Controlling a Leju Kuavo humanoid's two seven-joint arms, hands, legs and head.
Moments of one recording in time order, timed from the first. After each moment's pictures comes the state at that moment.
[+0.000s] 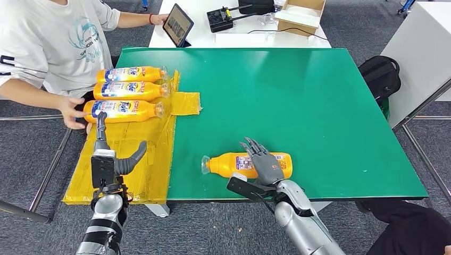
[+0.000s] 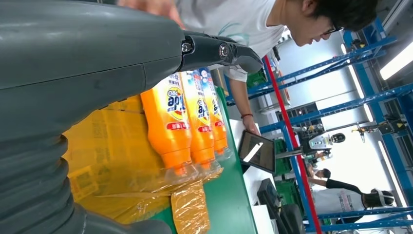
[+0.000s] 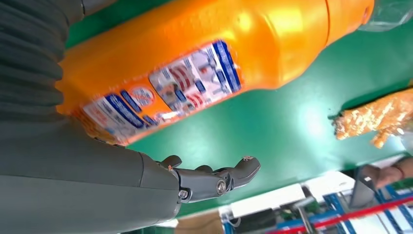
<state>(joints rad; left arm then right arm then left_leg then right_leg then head) -0.25 -0.18 0.00 -1.16 -0.34 0.39 -0.69 -0.29 -0.01 0.40 -1.02 0.74 -0.24 -0.16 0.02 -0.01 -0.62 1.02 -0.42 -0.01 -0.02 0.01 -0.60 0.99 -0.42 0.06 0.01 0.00</state>
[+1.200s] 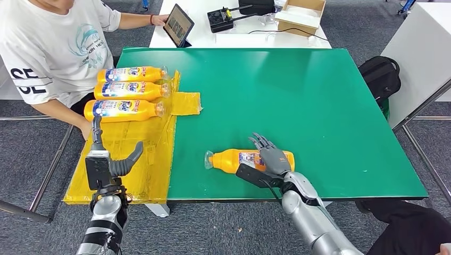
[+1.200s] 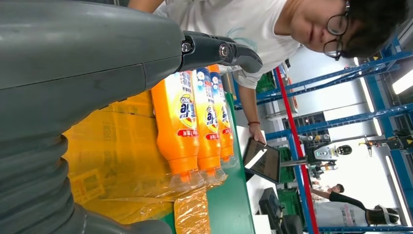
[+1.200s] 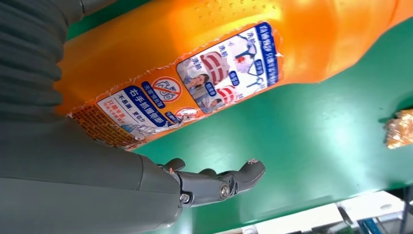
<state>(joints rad) -0.24 -0.19 0.02 -1.15 -0.28 0.39 -0.70 -0.38 -0.05 0.36 -0.93 0.70 -0.13 -0.10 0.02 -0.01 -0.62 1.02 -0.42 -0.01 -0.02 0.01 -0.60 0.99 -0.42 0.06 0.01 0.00</state>
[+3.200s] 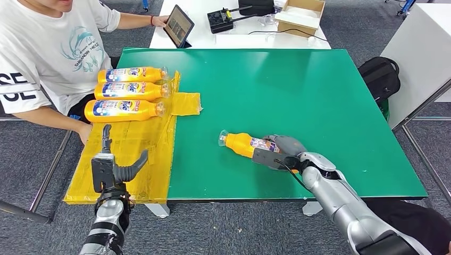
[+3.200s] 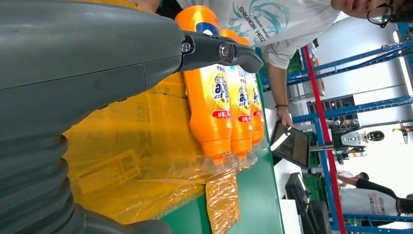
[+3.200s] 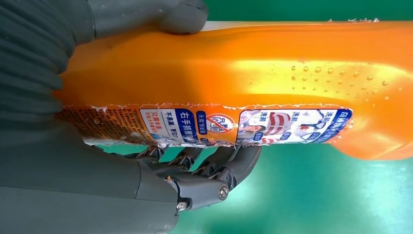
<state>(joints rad) -0.26 -0.19 0.05 -1.04 -0.26 0.34 -0.69 -0.59 -0.20 0.55 -0.77 0.58 0.11 -0.03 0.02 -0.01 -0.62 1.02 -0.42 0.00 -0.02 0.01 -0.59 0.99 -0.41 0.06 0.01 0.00</state>
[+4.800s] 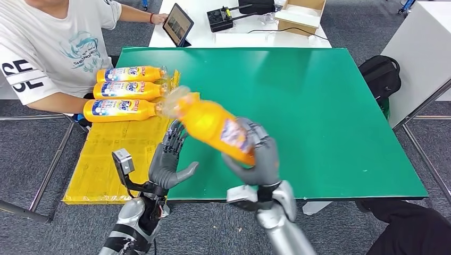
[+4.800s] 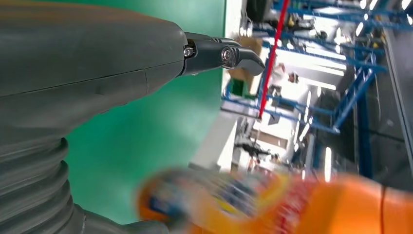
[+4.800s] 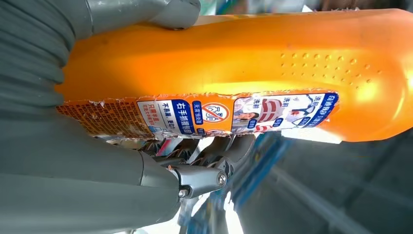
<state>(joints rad) -0.22 -0.25 -0.24 -1.17 0.13 -0.34 -0.57 -0.19 0.19 0.34 -1.27 0.53 -0.56 -0.64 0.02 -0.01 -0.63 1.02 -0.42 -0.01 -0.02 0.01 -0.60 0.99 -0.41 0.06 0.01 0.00</state>
